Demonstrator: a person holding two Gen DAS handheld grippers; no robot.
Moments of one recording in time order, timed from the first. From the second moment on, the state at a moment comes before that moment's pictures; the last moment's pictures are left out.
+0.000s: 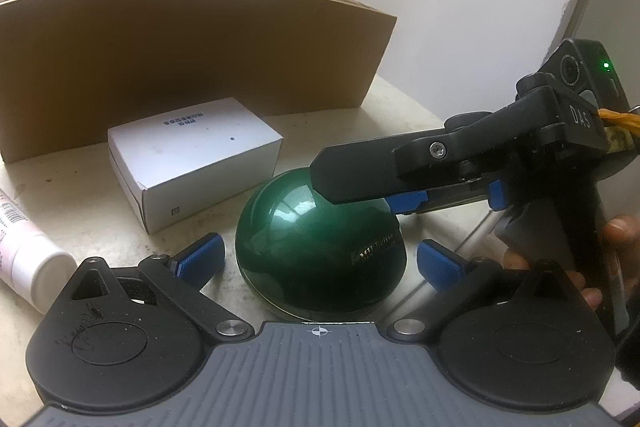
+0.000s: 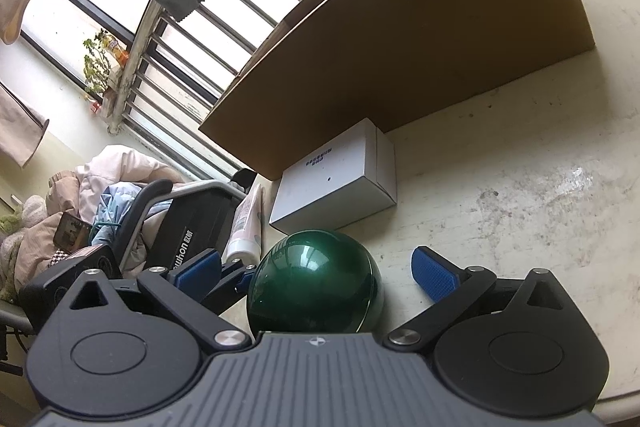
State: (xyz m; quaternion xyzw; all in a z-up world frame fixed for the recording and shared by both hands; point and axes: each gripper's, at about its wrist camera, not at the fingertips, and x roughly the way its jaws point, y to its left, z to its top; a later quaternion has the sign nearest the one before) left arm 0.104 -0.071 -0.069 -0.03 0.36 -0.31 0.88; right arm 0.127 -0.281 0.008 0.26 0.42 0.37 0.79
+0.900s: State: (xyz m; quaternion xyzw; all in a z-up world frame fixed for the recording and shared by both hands) left arm 0.103 -0.067 -0.071 -0.01 0.35 -0.32 0.88; right arm 0.126 -0.279 0.011 0.25 0.42 0.36 0.79
